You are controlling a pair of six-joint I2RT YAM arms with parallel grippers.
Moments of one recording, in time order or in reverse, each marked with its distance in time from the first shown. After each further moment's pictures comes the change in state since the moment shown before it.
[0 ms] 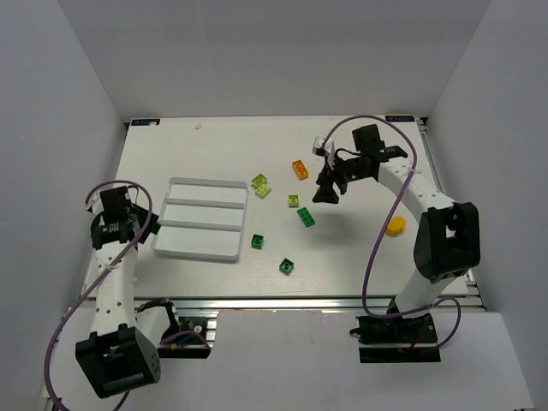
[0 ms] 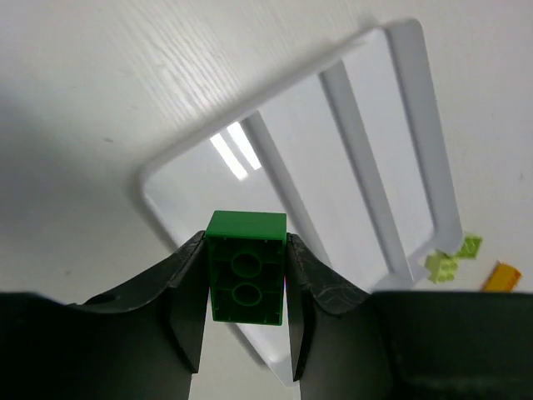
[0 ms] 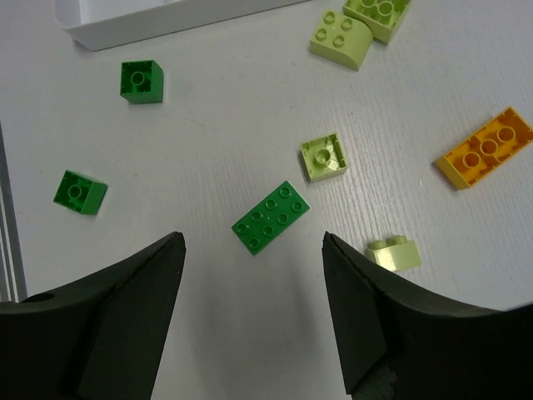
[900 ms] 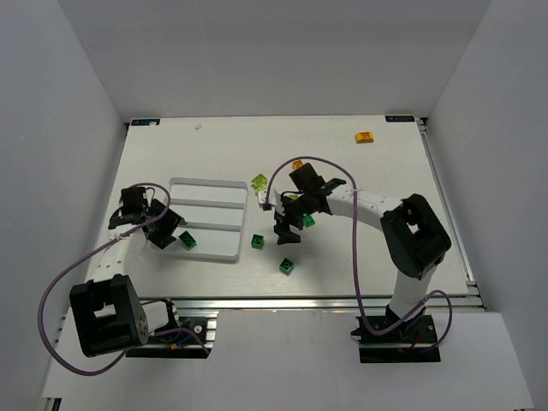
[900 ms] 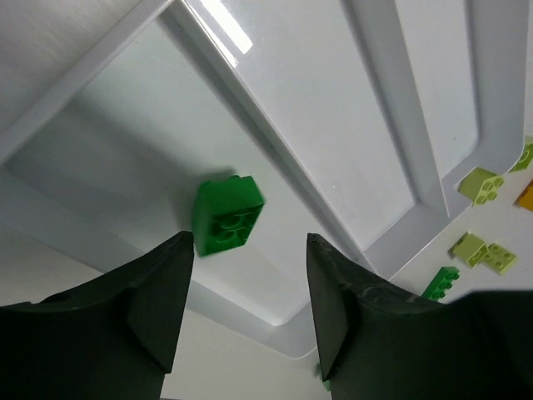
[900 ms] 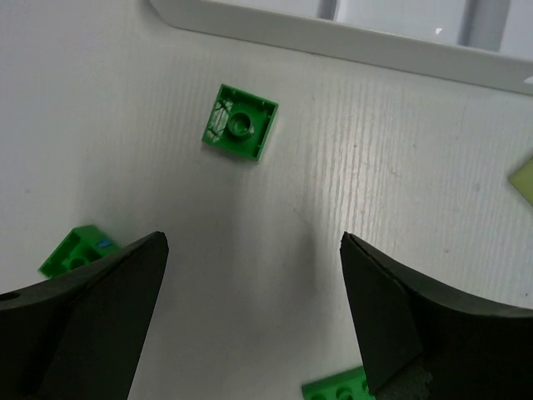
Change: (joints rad) left arm -0.066 0.271 -0.104 0.209 0.303 0.046; right arm 0.392 0.113 -0.147 0.209 0.161 -0.093
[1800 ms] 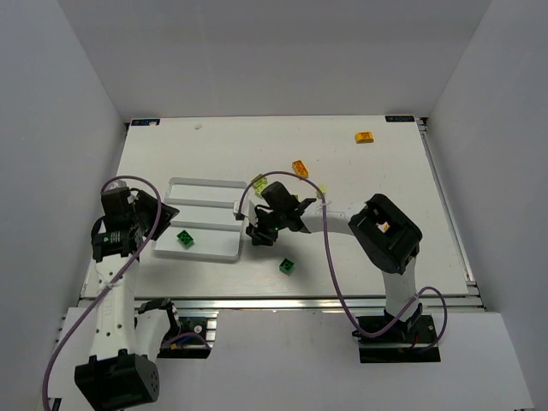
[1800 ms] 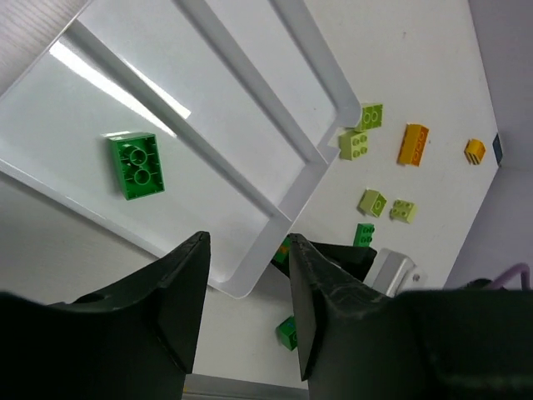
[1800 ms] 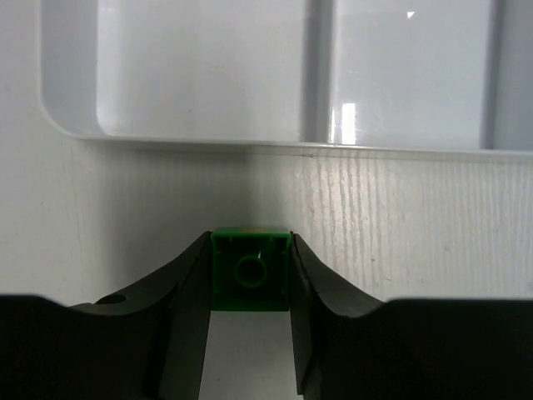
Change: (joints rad) left arm 0.000 -0.351 0.122 -0.191 0.041 0.002; right arm 0.195 0.168 -0.019 0.389 0.214 0.310
